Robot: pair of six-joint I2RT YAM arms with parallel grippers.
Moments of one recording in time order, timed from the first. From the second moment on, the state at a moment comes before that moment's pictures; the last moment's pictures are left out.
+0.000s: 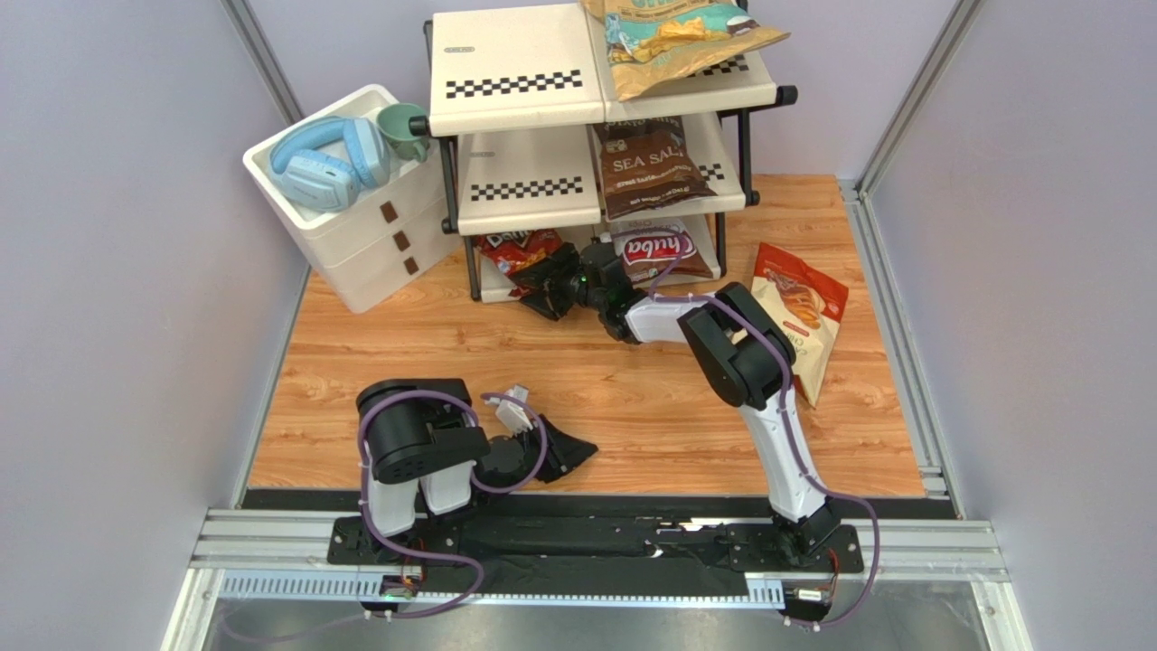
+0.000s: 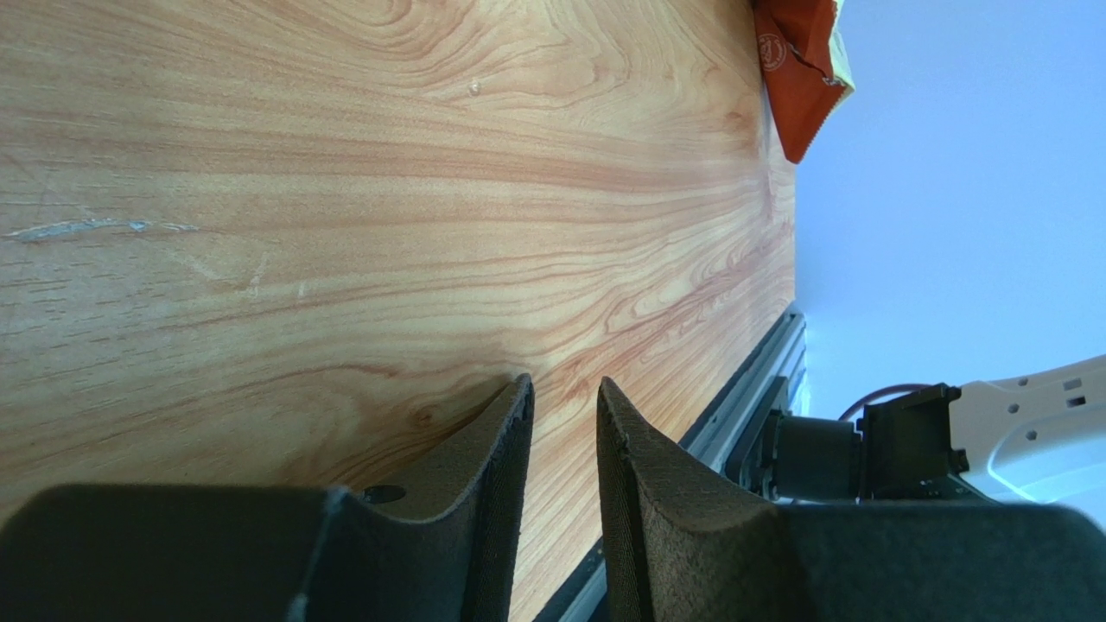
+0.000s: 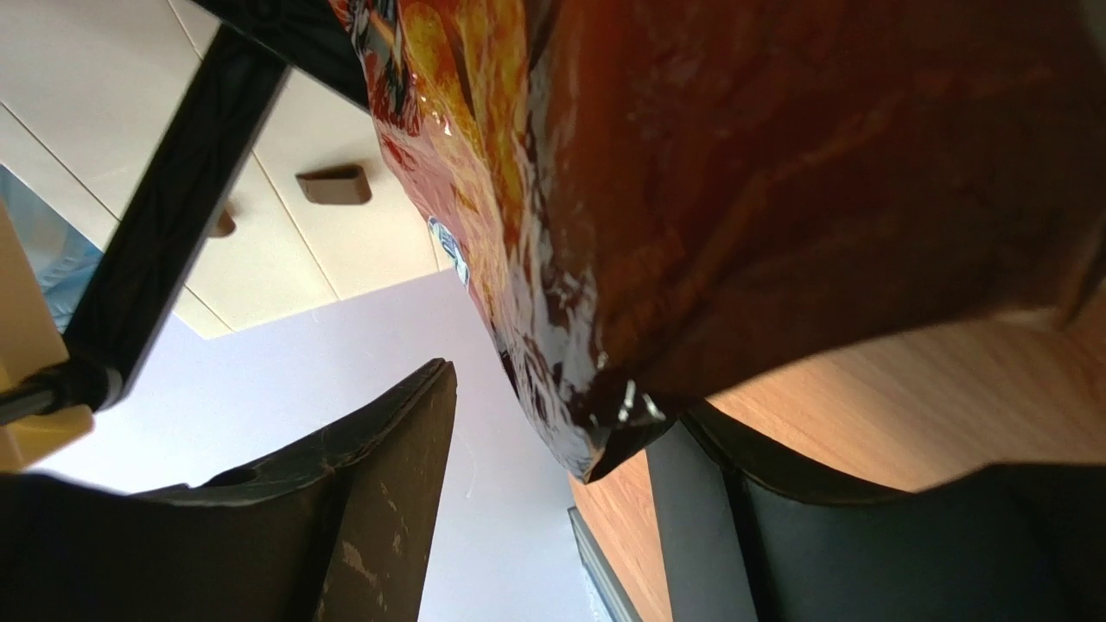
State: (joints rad) left arm -1.14 1.89 0.07 1.49 -0.27 -1.27; right arm 0.65 2.27 1.41 0.54 -0.28 1.51
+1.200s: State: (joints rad) left arm -1.07 1.66 0.47 0.91 -0.13 -1.03; right arm 0.63 1.24 0.93 -0.07 -0.24 1.03
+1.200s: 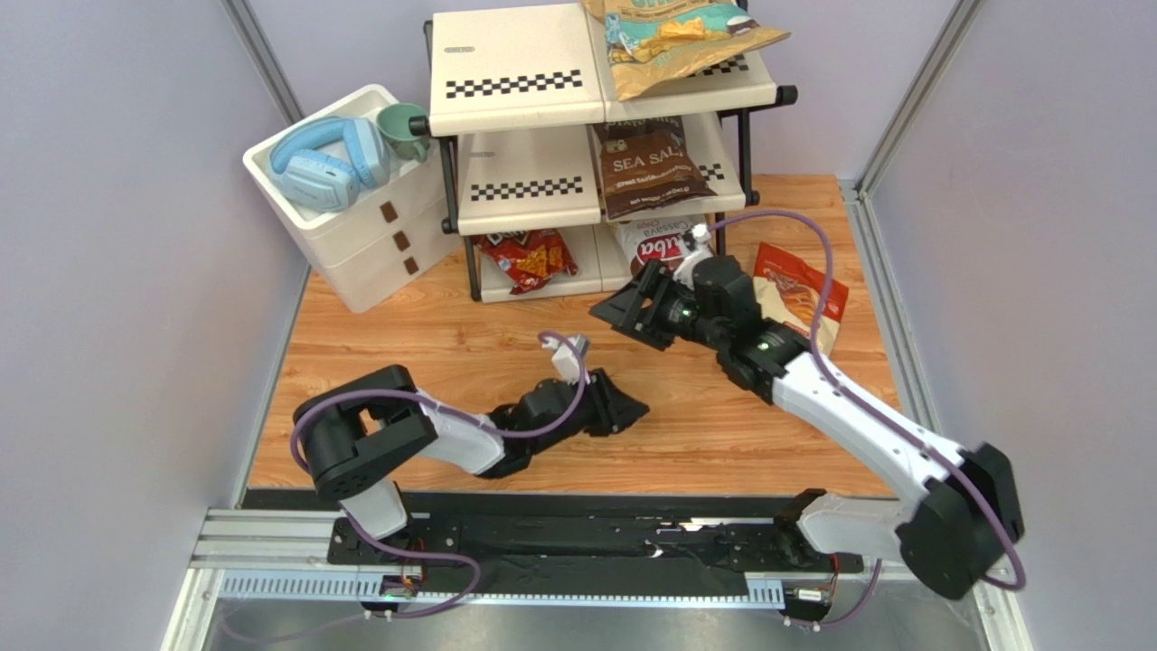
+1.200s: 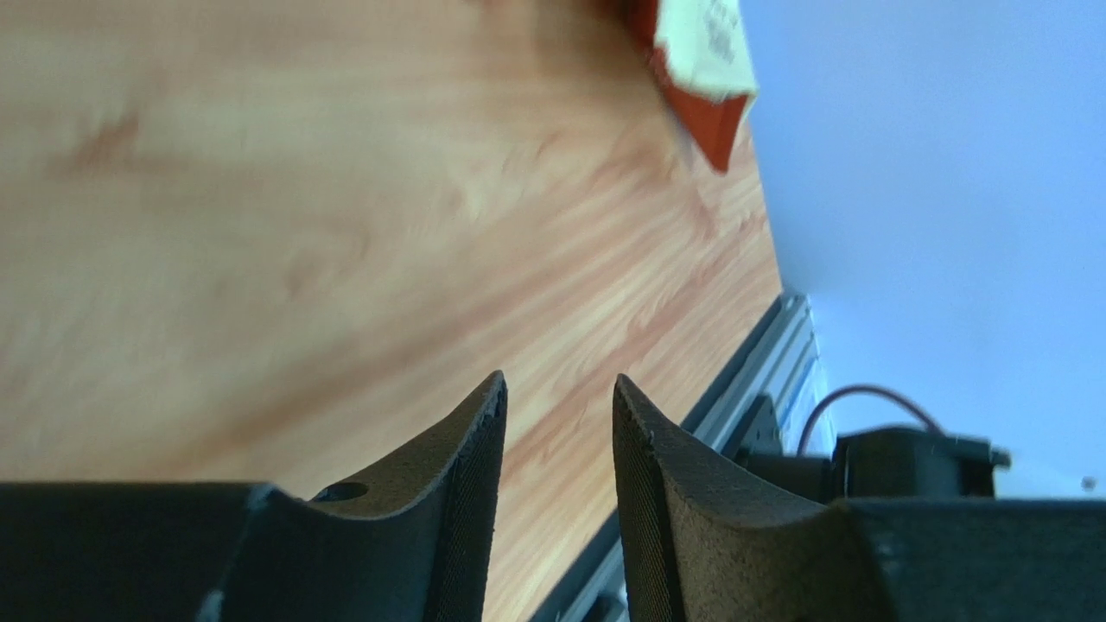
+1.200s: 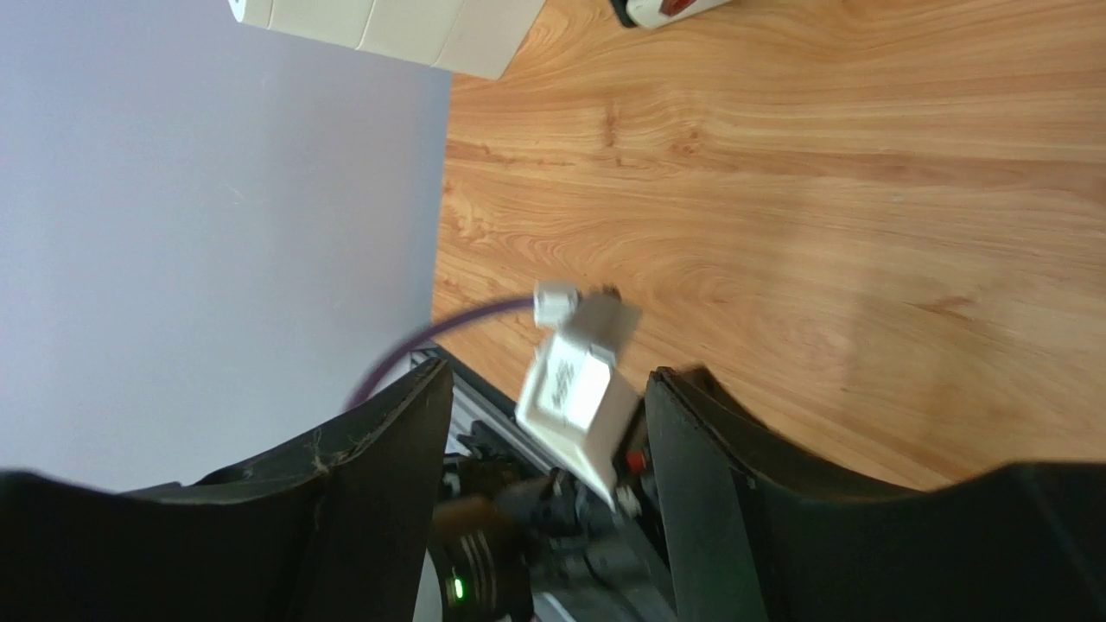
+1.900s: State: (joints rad) left arm -0.80 2.22 1.17 0.74 0.42 -0.93; right arm 0.49 0.60 0.87 -0.67 0.17 0.65
